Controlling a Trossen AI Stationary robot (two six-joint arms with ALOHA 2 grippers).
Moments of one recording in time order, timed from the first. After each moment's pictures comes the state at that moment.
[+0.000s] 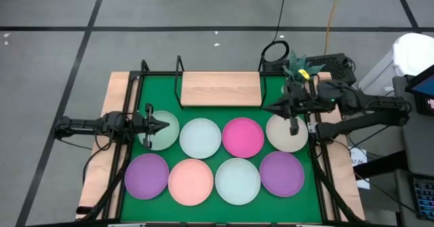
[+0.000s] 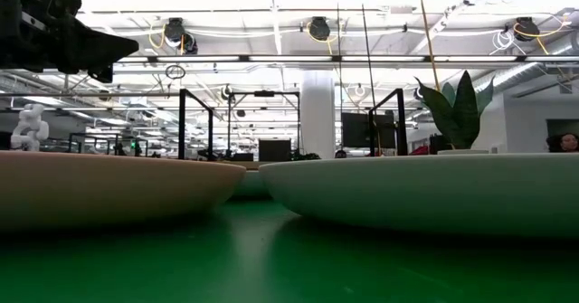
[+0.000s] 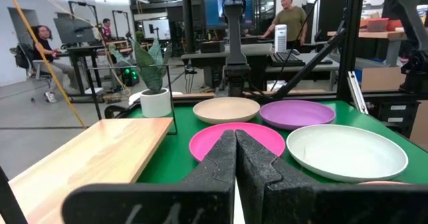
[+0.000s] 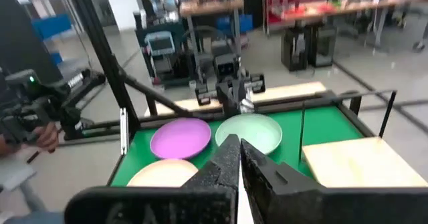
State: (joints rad) left arm -0.05 0.01 0.01 0.06 -0.08 0.07; right arm 0.03 0.88 1.10 -0.41 0.00 0.17
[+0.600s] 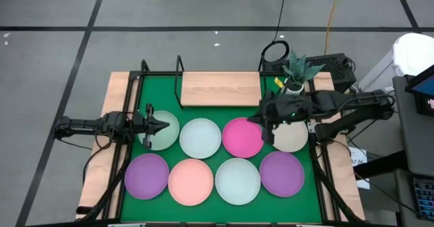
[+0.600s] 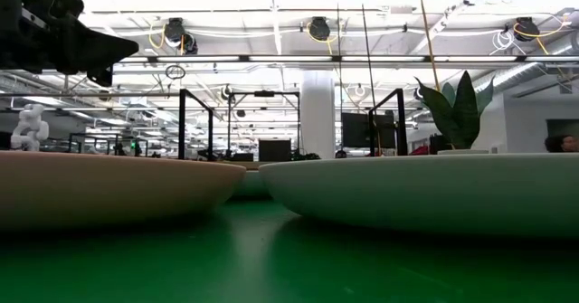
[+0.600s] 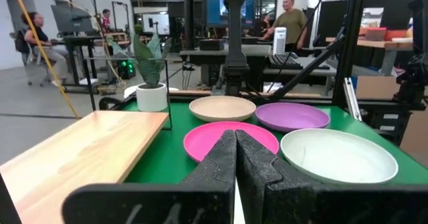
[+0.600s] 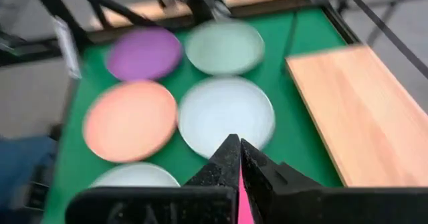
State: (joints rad) left arm -0.05 0.01 0.01 0.06 -0.08 0.01; right arm 0.16 1.22 1.35 -0.78 0.22 0.28
